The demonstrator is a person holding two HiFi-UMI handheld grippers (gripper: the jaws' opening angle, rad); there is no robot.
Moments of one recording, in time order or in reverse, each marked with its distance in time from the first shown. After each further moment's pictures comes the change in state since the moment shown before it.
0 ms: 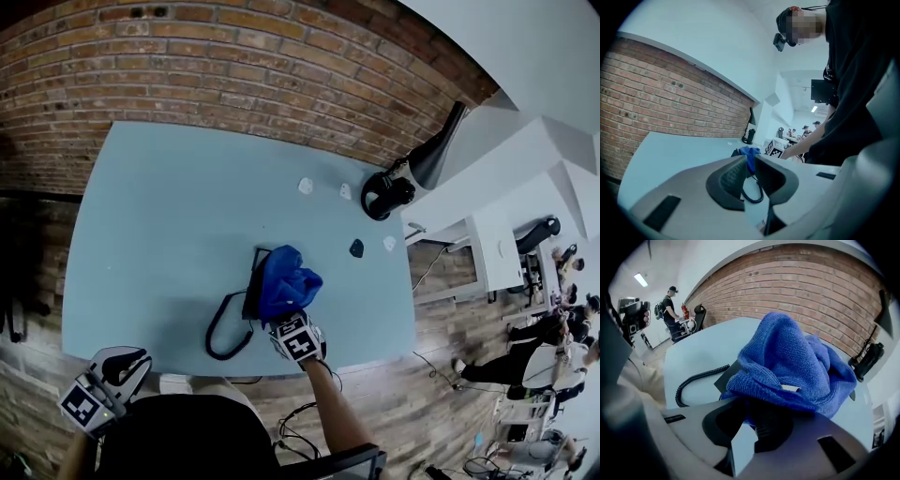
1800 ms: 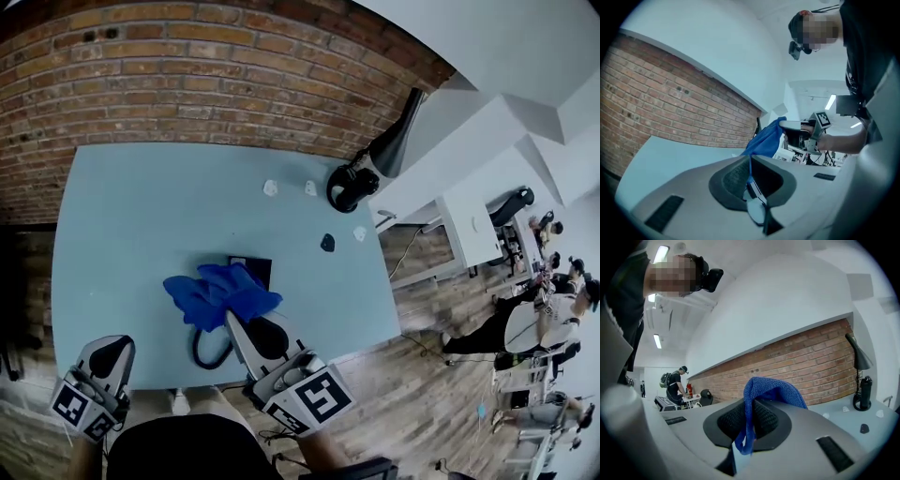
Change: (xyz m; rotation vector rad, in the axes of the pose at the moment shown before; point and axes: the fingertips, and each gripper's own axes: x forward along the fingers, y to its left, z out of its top) left arm 0.025 0.033 0.067 -0.069 -0.110 0.060; right arm -0.266 0.078 0.243 0.232 -0.955 0.039
